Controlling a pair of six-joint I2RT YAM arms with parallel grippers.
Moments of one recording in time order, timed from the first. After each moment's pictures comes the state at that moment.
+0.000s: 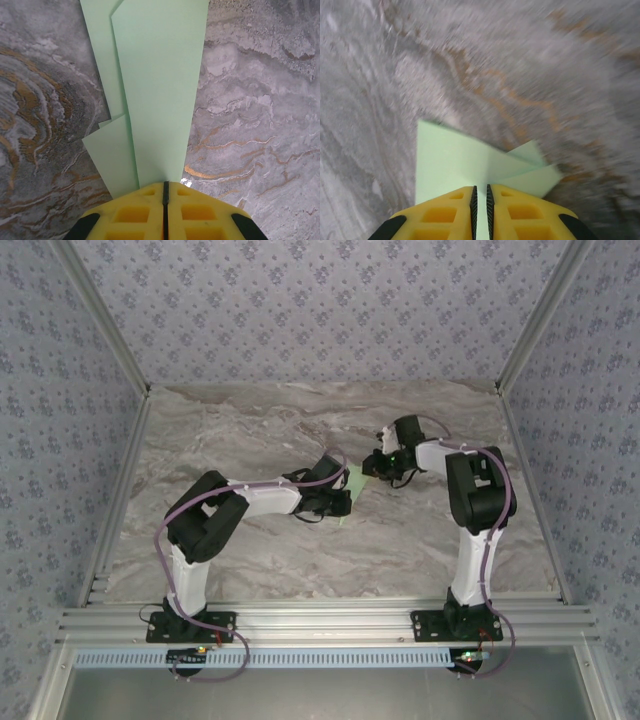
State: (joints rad) left arm -0.84 1.98 1.18 -0.17 0.19 -0.66; right arm 0.20 2.03 1.23 -0.29 -0.57 0.32
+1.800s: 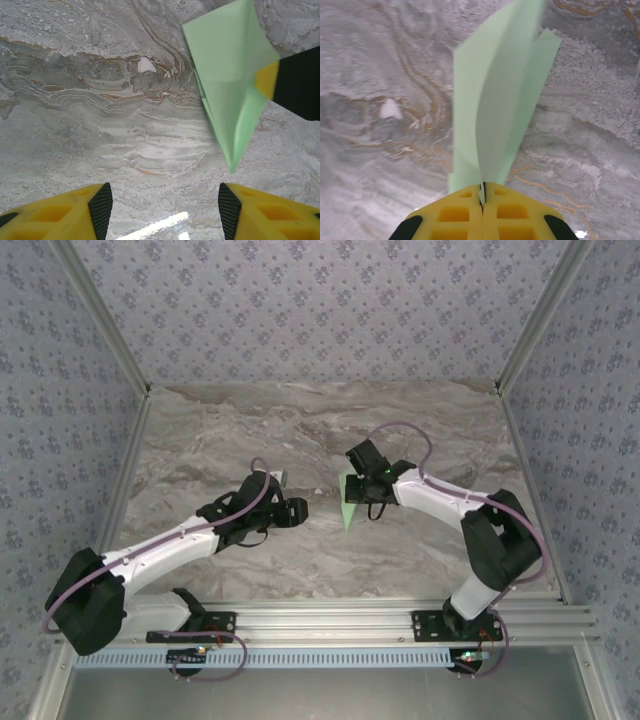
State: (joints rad) left arm -0.77 1.22 0.69 -0.25 0.03 -0.71; right arm 0.63 1.61 1.04 -0.48 0.04 0.57
